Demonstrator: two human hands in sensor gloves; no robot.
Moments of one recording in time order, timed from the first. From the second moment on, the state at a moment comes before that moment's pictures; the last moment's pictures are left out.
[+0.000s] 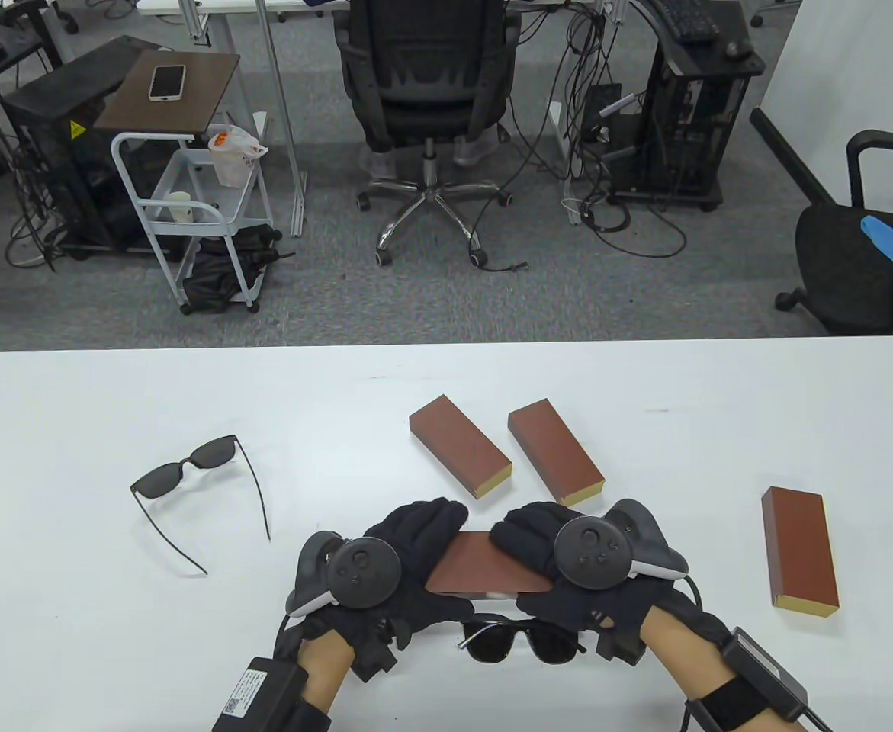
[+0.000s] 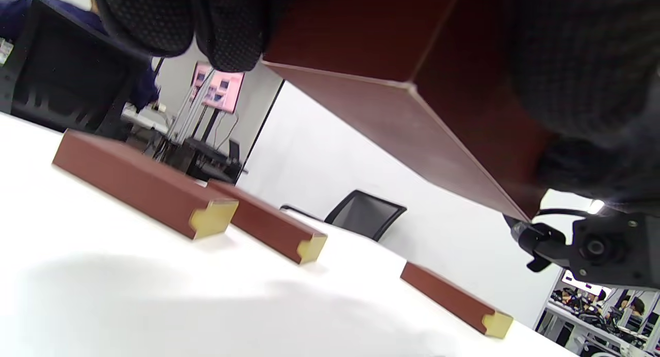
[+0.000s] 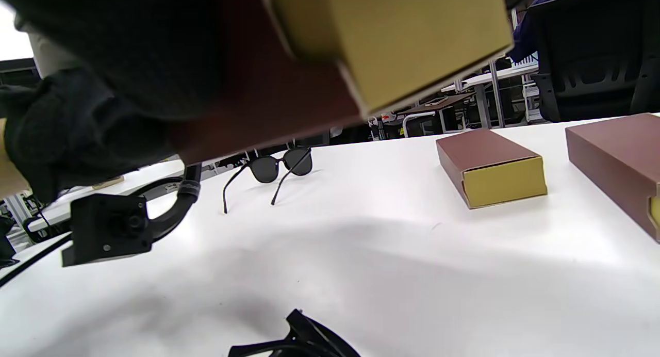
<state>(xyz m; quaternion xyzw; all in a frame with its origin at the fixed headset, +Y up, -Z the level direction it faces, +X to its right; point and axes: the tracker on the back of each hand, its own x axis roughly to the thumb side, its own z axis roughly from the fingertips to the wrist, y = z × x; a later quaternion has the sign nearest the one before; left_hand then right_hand) -0.122 -0.698 -0.316 0.02 -0.31 0.24 0.92 0.126 -0.661 -0.314 0.36 0.04 0.92 0.16</state>
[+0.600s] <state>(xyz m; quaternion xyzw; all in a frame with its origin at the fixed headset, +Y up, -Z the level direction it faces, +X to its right) -0.126 -0.707 -0.323 -0.08 -0.30 0.25 0.92 0.149 -0.685 -0.315 0.31 0.05 0.93 0.20</state>
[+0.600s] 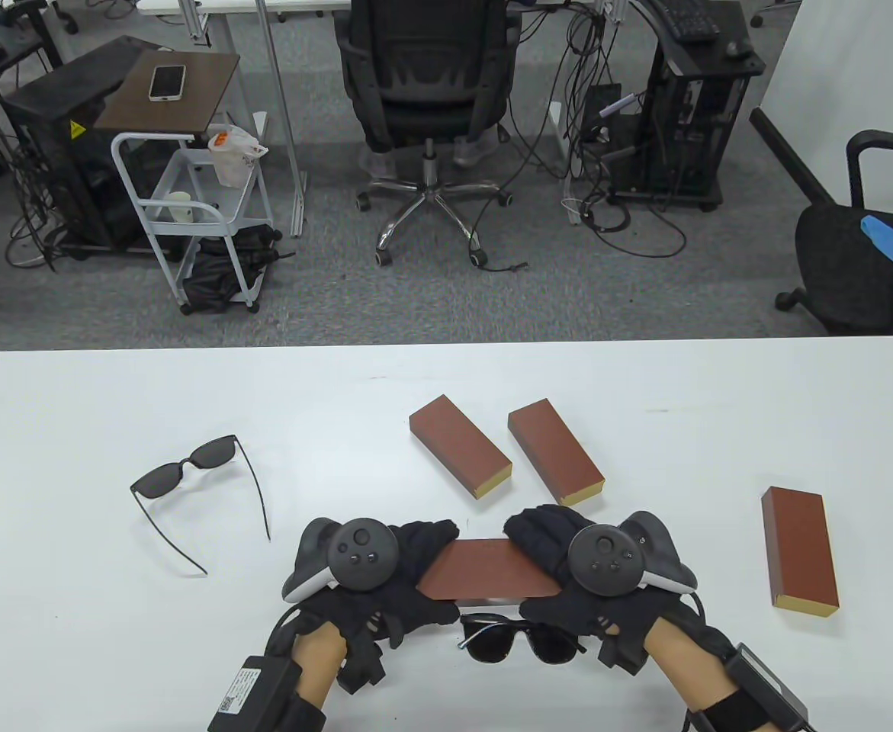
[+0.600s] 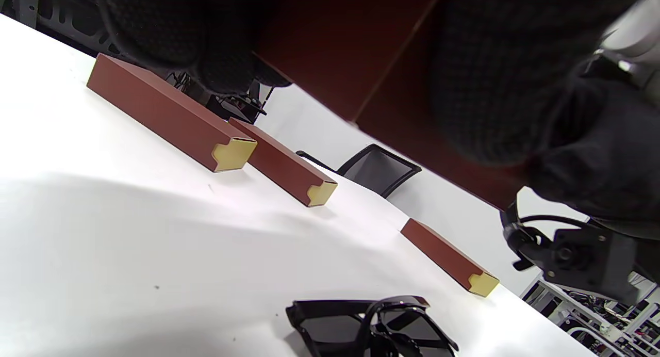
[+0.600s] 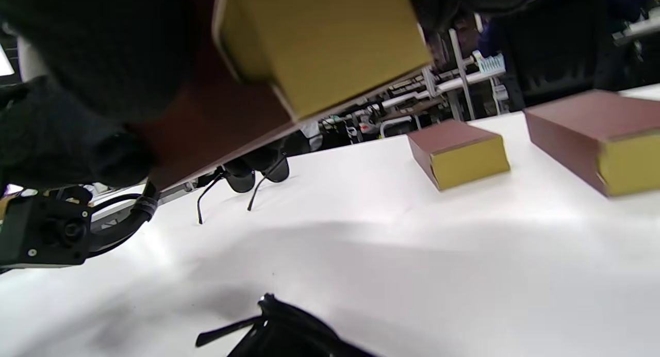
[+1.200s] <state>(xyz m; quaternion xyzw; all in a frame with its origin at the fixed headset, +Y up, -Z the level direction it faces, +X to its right) -0.132 -0.712 -0.325 -0.07 -0.29 0.24 0.92 0.179 -0.705 -0.320 0.28 0.04 0.92 0.26</state>
